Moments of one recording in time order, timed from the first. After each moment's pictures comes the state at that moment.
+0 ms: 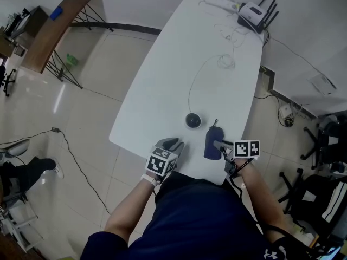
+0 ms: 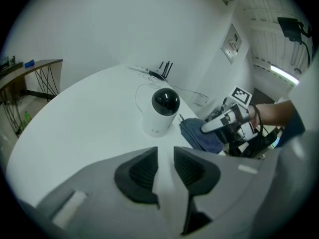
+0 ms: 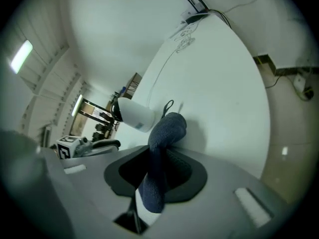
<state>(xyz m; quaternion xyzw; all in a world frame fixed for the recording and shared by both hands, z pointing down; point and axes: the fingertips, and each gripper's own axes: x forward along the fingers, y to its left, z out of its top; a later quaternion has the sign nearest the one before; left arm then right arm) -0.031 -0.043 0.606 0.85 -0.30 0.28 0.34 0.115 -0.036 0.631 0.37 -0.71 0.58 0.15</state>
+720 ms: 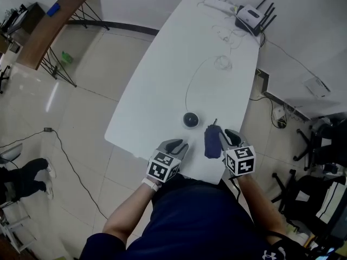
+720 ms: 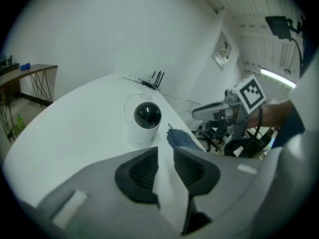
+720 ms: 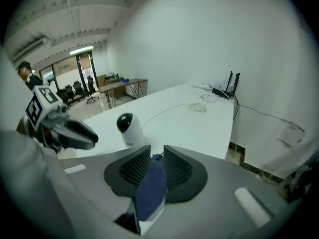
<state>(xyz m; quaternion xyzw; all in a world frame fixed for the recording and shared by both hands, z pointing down) -0.005 -0.036 0.569 0.87 -0.29 0.23 0.32 0.138 -0.071 0.553 0.51 -0.77 0.25 0.30</state>
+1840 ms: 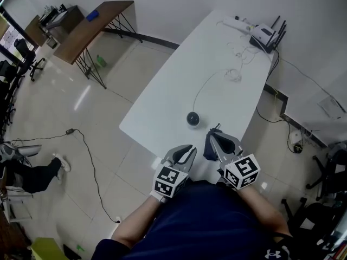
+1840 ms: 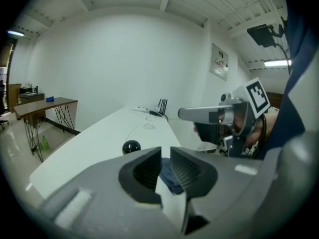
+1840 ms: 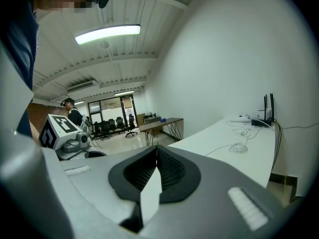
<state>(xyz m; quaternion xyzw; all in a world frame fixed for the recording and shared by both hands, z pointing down) 0.030 0.001 0.476 0.87 -0.44 0.15 0.19 0.085 -0.042 0.422 0.36 -0.92 0.15 0.07</state>
